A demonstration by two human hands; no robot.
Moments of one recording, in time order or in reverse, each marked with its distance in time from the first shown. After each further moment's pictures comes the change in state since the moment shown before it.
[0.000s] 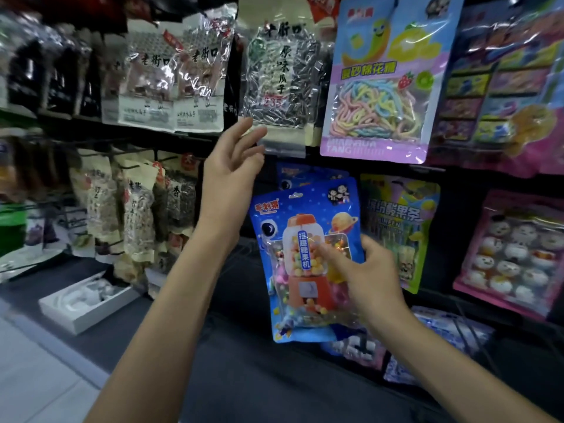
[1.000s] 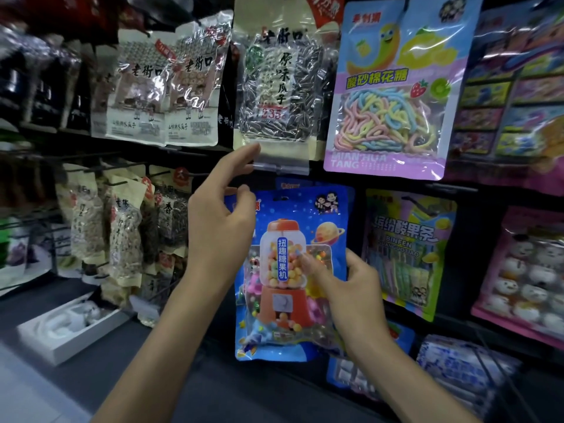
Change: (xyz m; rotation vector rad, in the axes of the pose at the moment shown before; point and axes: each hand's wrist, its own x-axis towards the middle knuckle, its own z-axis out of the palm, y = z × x) left_hand 0.002 -0.031 -0.003 0.252 0.038 0.269; right_hand 0.027 0.010 0.036 0.200 -0.050 -0.053
